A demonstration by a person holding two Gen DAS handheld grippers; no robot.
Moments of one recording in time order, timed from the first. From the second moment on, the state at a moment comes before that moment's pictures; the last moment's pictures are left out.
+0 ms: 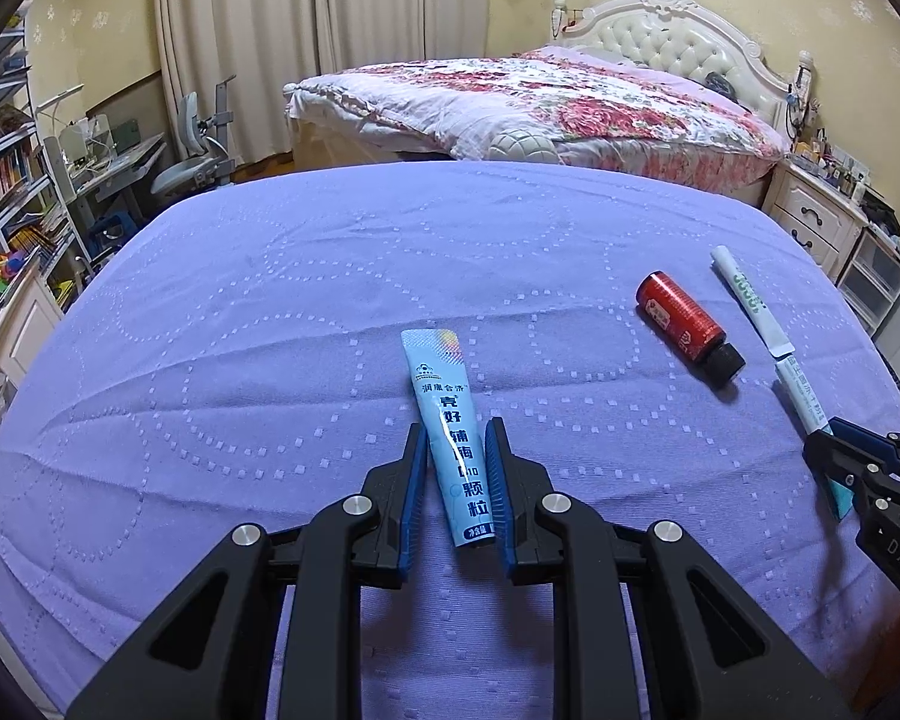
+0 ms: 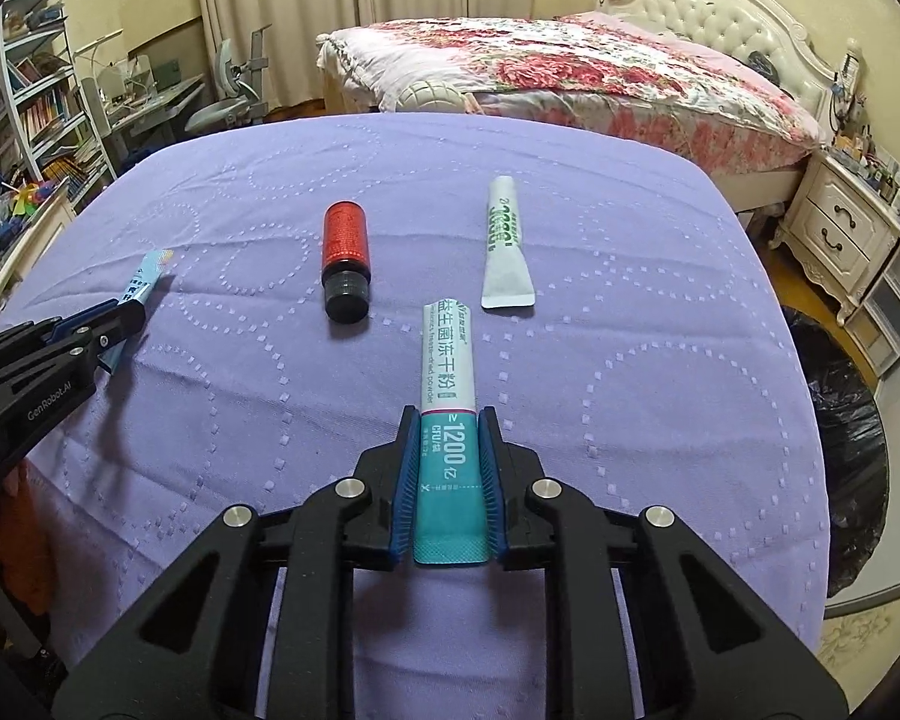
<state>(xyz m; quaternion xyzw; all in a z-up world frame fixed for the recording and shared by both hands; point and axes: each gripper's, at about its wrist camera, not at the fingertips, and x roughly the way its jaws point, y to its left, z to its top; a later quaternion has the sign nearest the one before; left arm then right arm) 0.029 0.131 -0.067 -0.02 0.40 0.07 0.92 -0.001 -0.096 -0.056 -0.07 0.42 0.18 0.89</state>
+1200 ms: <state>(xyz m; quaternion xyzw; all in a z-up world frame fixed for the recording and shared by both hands) 0.065 -0.067 -0.027 0.05 0.32 -0.12 0.94 0.007 -0.278 -0.013 0.03 0.33 -0.01 0.94</state>
